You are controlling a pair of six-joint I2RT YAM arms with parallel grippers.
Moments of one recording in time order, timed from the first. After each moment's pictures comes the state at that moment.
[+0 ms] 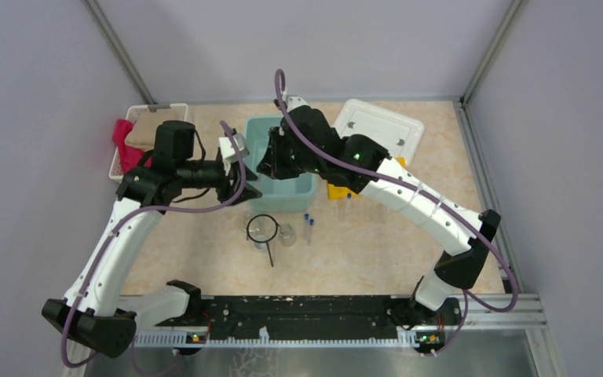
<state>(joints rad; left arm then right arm) -0.36 1.11 1.29 -0.82 0.81 0.47 1.02 1.59 1.86 -0.78 0.11 0.67</state>
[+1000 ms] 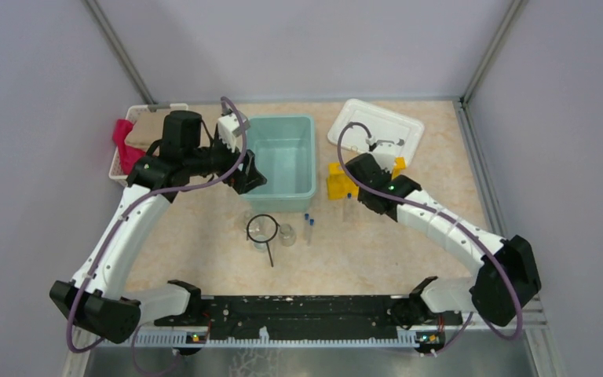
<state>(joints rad) -0.36 1.20 1.32 -0.73 0.53 0.17 0.66 1.26 1.00 -0.68 0.59 0.62</state>
